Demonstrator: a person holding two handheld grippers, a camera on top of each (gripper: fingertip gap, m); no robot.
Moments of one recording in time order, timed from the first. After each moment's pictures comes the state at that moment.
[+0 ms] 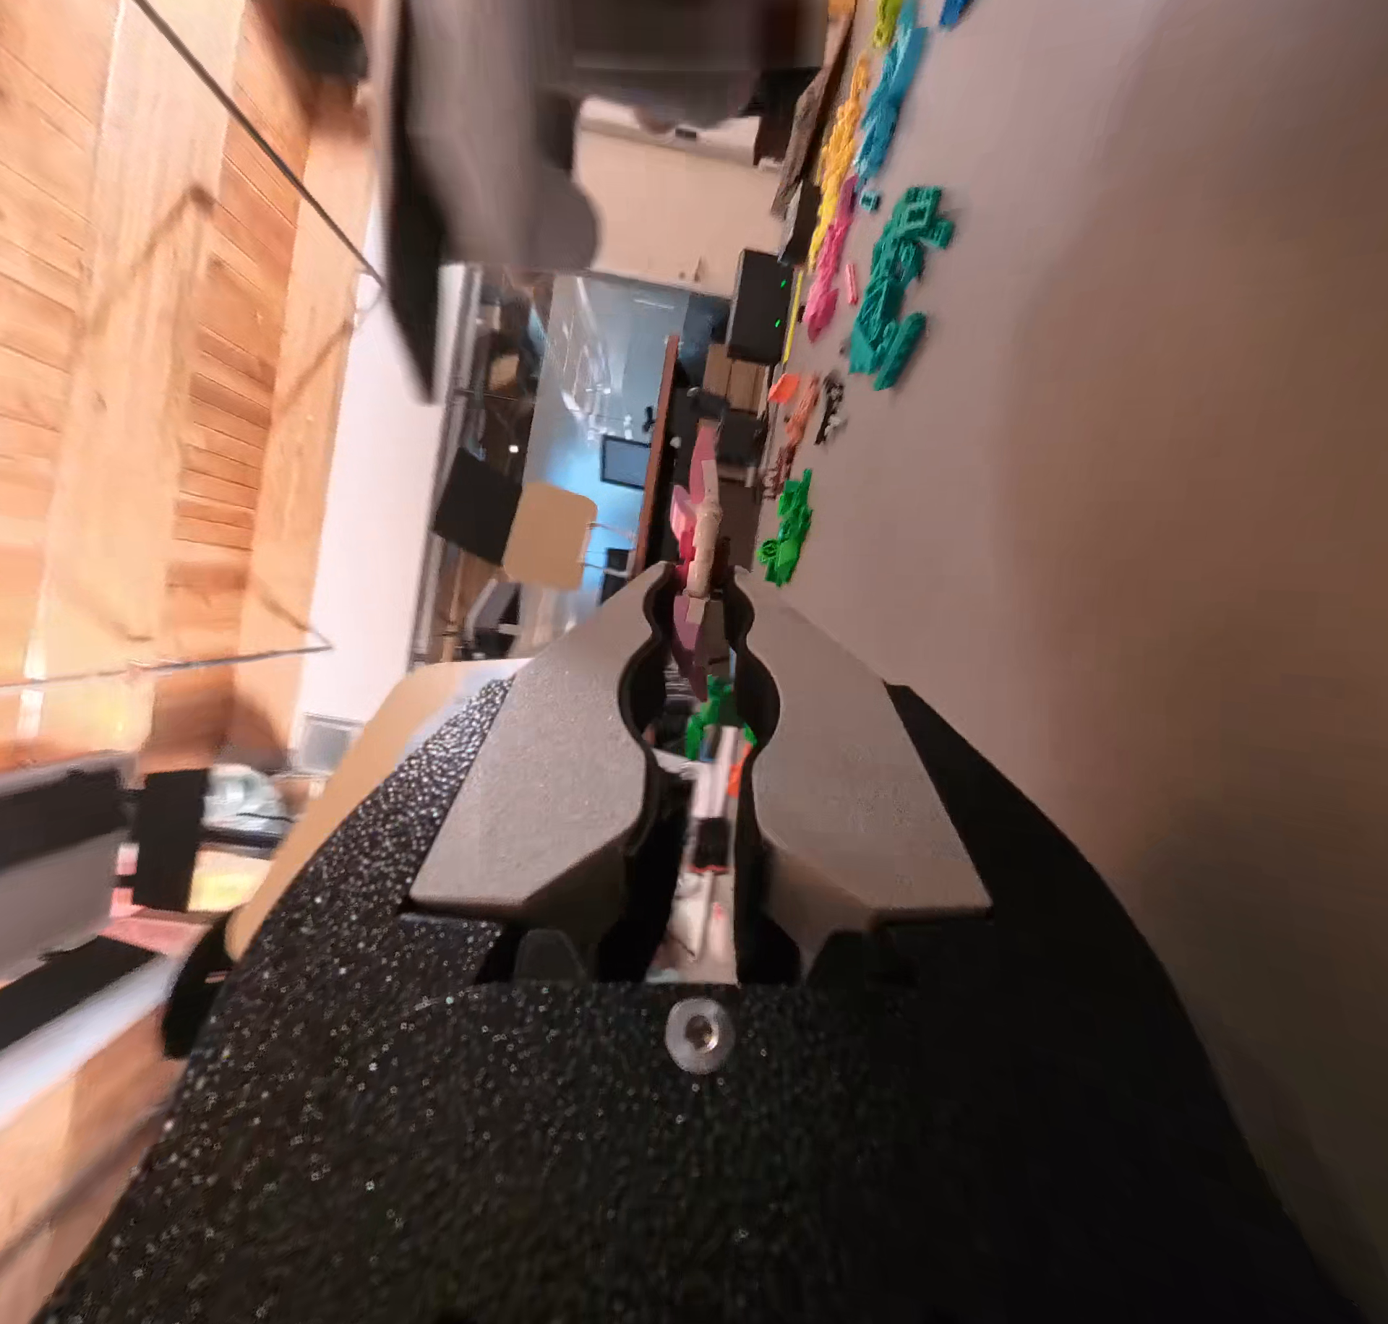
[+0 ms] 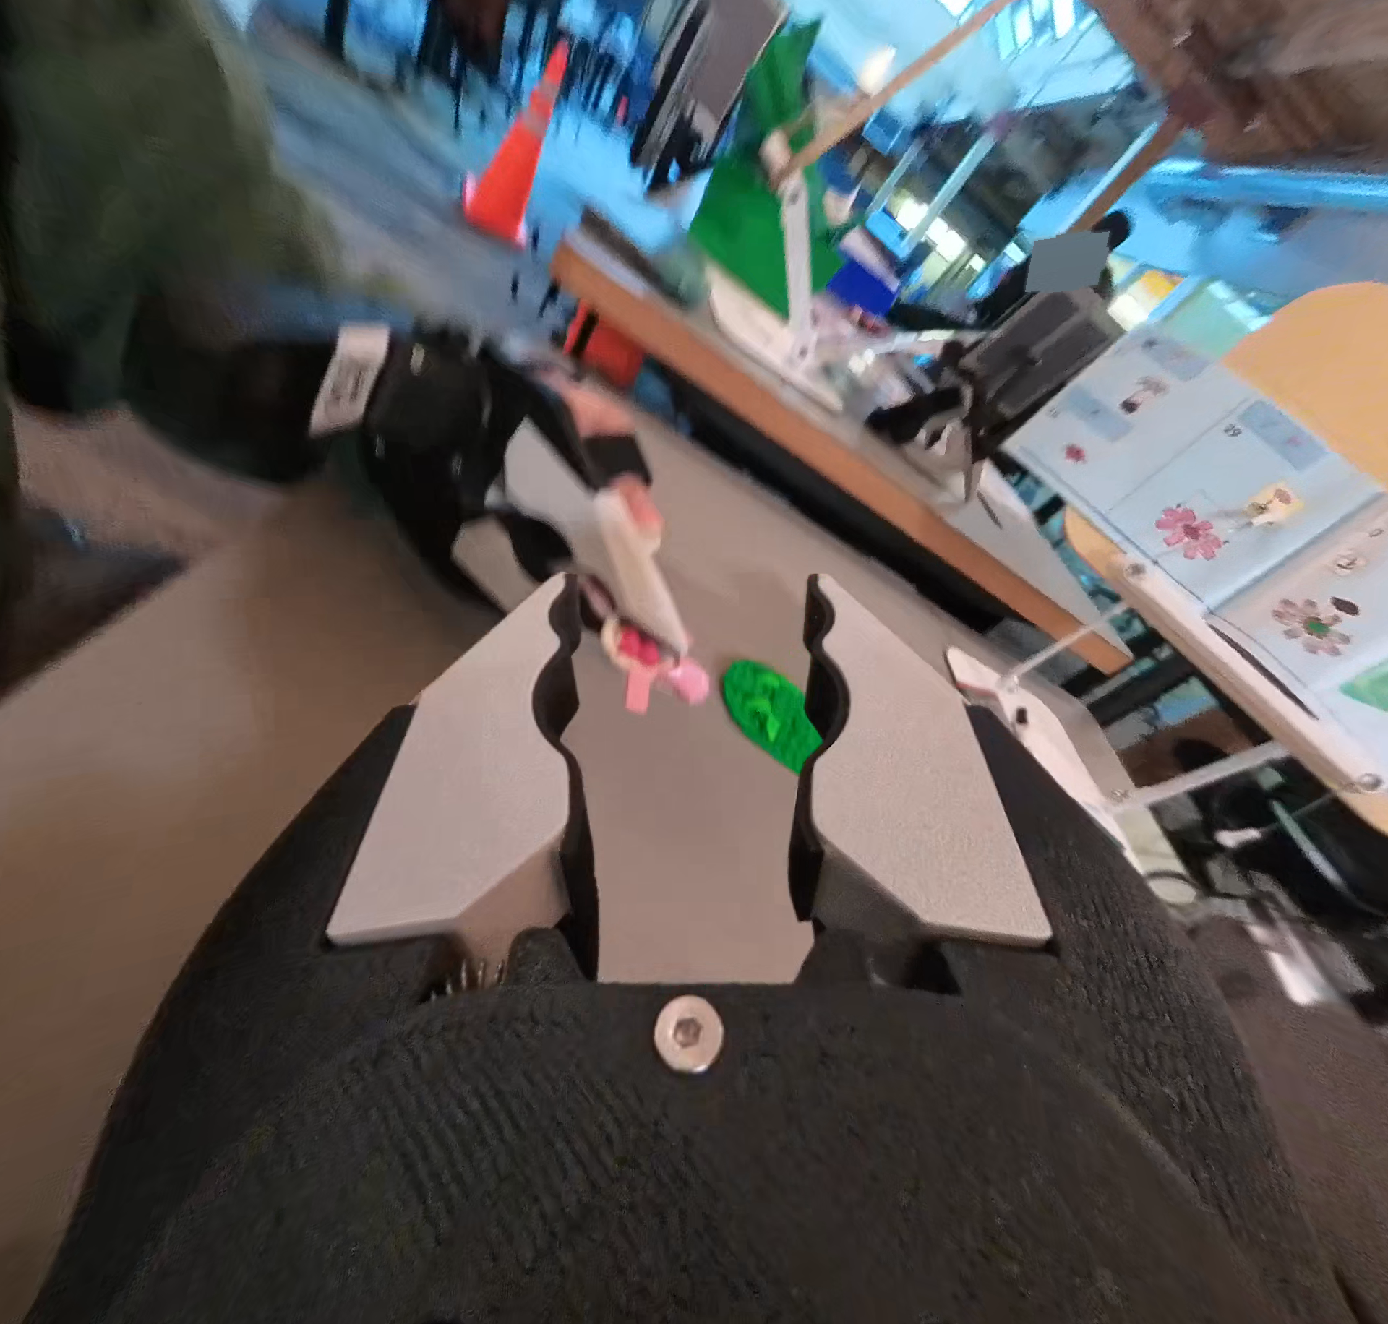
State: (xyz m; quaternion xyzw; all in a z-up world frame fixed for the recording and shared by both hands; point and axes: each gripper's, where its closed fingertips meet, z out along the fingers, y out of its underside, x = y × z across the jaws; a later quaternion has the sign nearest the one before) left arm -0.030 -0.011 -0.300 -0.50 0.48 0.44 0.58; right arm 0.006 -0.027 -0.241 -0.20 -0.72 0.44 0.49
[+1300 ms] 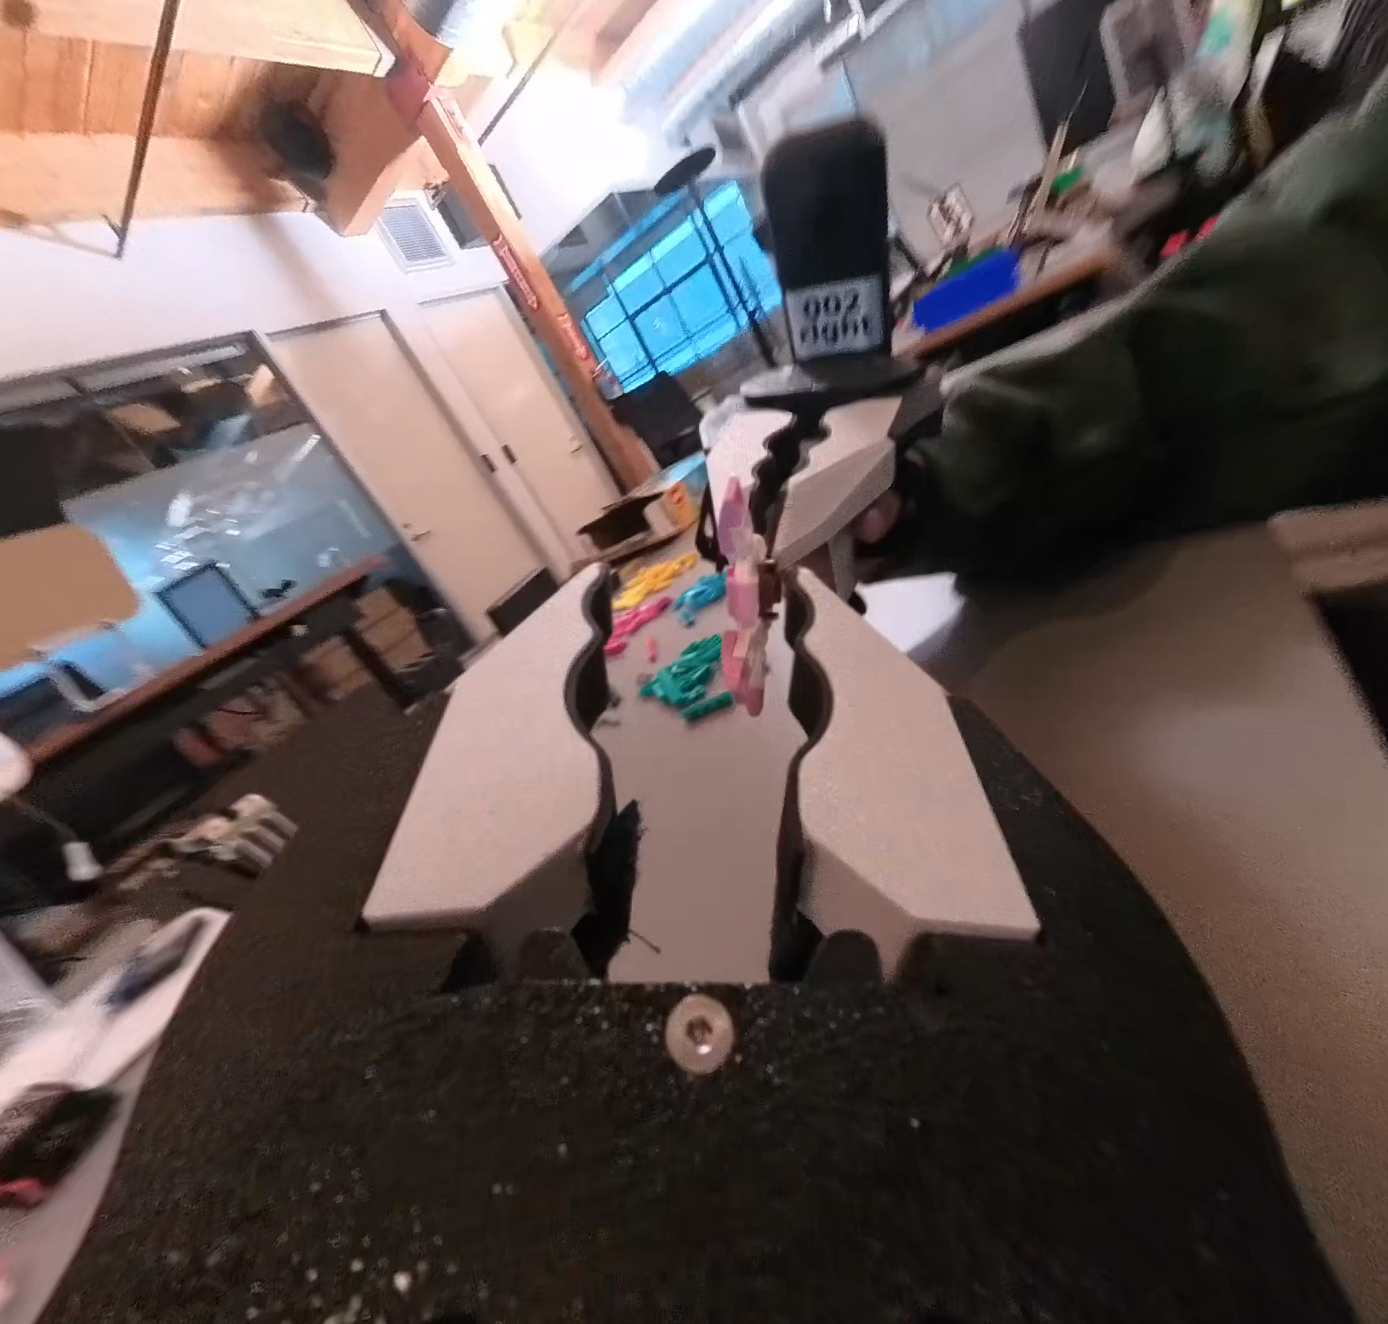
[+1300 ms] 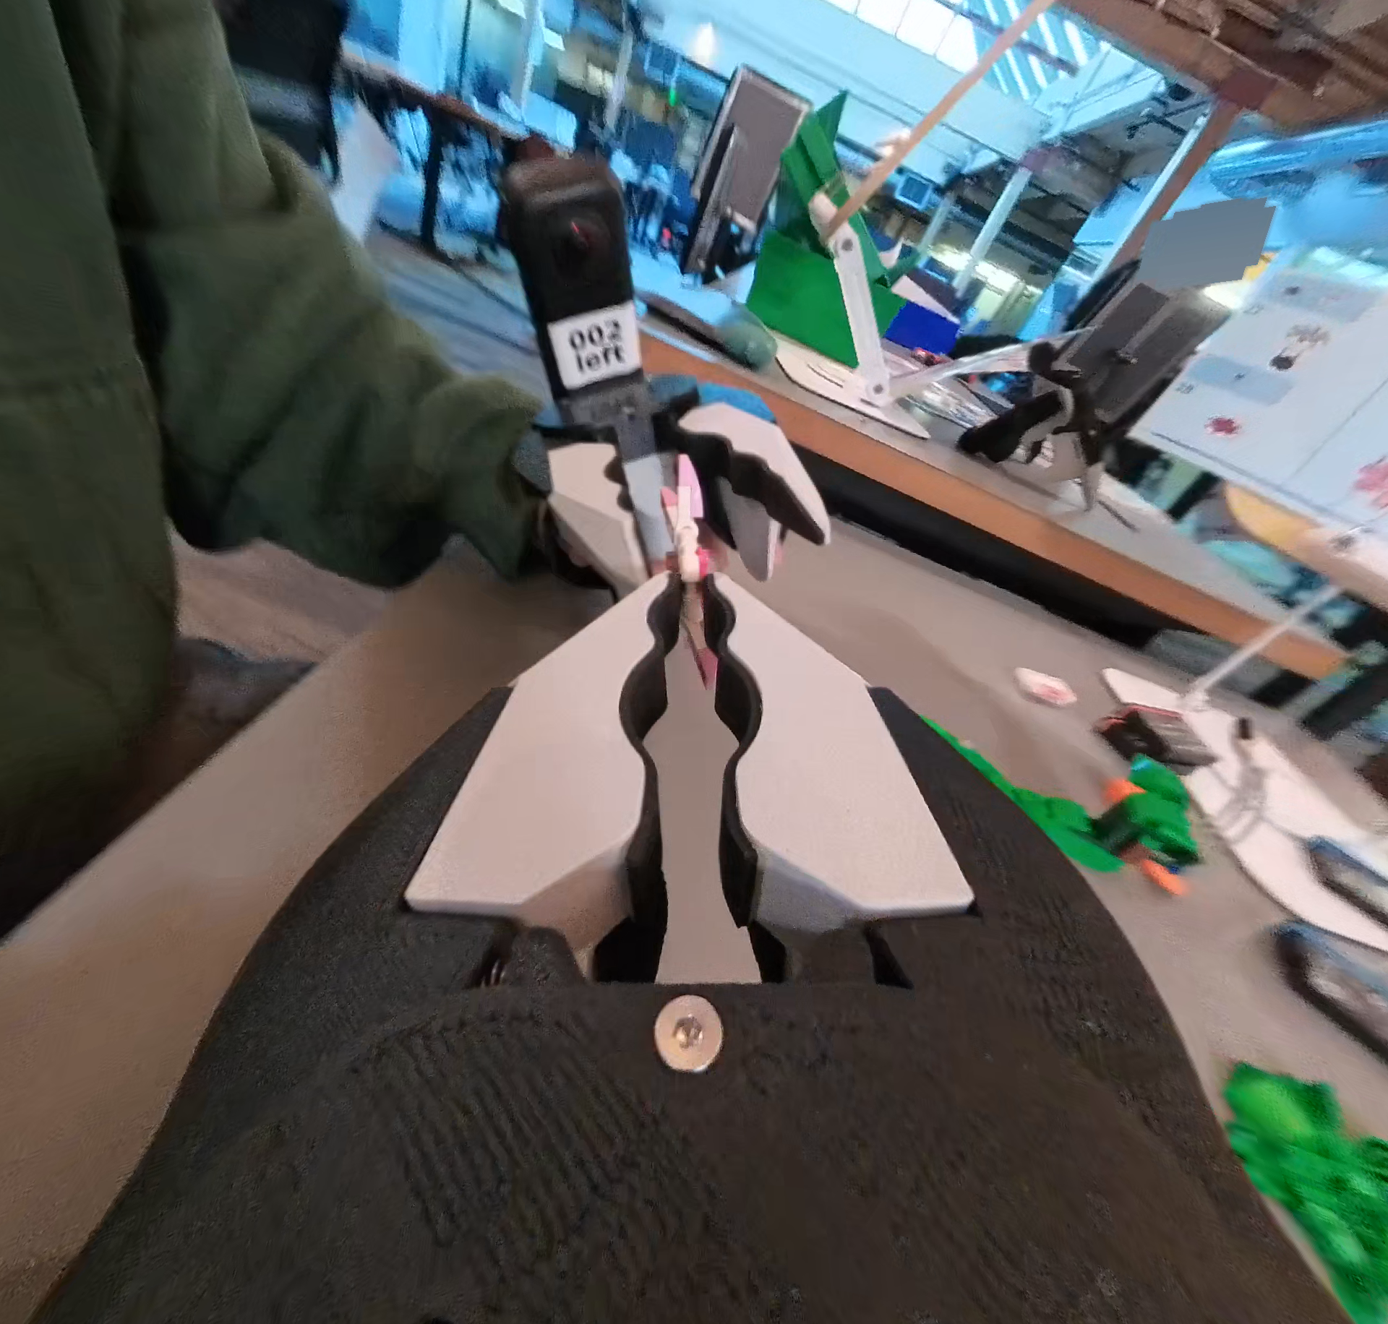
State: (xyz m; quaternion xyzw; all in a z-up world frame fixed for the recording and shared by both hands) left arm -0.004 -0.045 -0.256 -0.54 0.36 -0.07 0.76; right arm 0.003 -0.059 -0.261 -0.22 -0.69 0.54 0.43
